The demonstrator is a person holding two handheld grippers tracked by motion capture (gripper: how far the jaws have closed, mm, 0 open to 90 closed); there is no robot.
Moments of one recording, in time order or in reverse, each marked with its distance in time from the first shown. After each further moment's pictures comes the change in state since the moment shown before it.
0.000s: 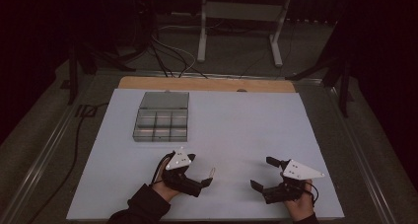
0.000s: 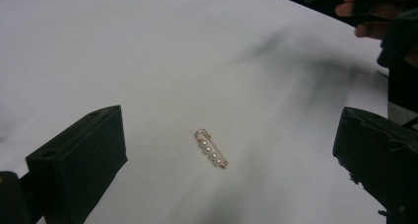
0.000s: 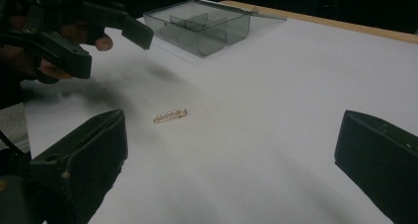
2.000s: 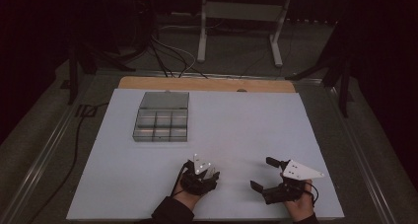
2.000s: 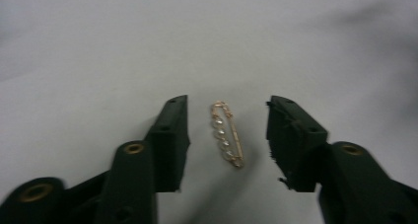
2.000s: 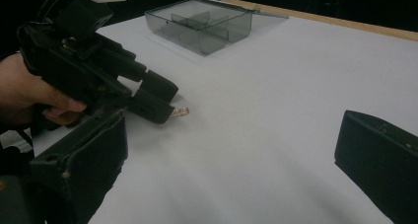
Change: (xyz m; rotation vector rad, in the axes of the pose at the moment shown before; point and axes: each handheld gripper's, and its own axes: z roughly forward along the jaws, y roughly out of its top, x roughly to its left) left arm -0.033 -0.011 0.051 0.132 0.313 -0.159; right arm 0.001 0.000 0.000 0.005 0.007 0.003
